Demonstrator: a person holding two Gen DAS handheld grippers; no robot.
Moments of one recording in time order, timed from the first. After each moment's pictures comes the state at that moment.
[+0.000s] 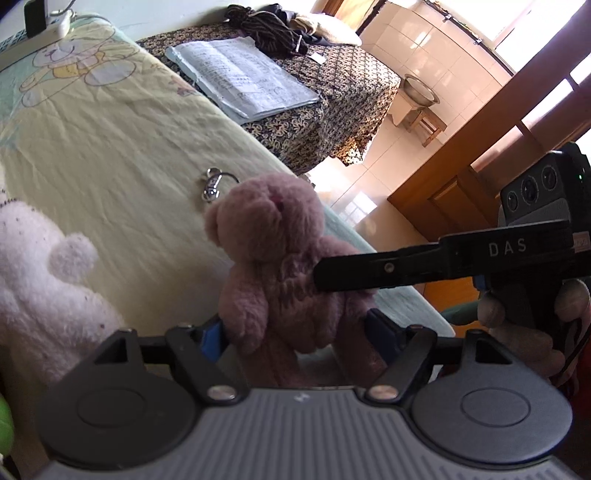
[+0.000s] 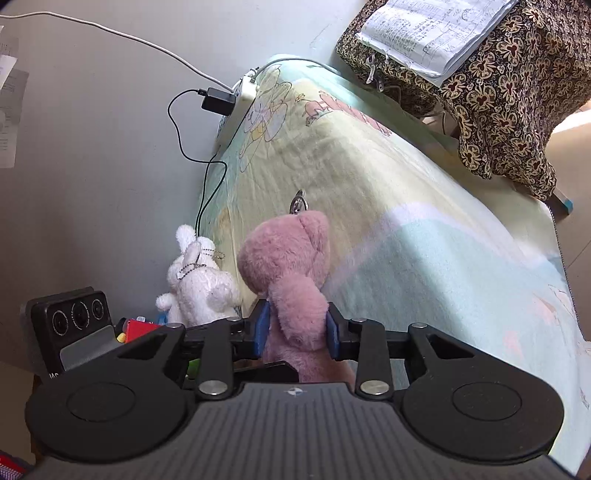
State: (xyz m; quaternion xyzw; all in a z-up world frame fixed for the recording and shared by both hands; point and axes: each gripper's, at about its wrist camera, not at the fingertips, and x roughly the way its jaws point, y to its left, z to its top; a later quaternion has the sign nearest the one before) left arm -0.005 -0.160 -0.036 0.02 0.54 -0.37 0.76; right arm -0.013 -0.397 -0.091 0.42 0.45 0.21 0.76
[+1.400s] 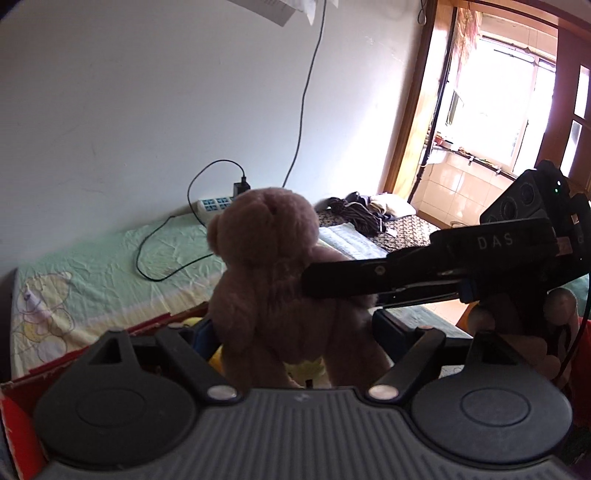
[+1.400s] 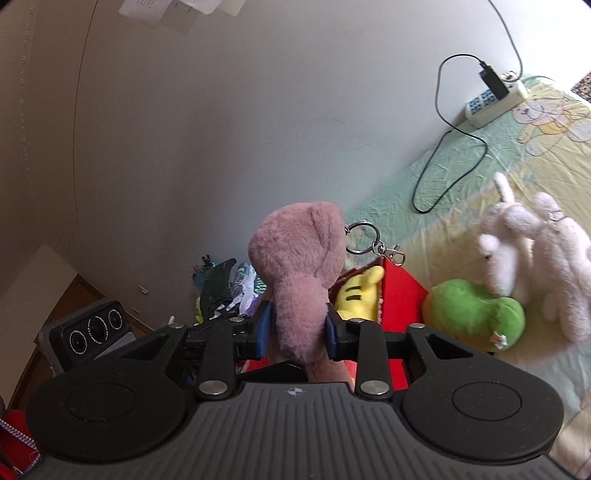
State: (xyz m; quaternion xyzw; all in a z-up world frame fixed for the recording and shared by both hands) left arm -0.133 0.176 0.144 -0.01 0.28 -0.27 0.92; right arm -0.074 -0.110 0.080 0.33 0.32 0.39 0.80
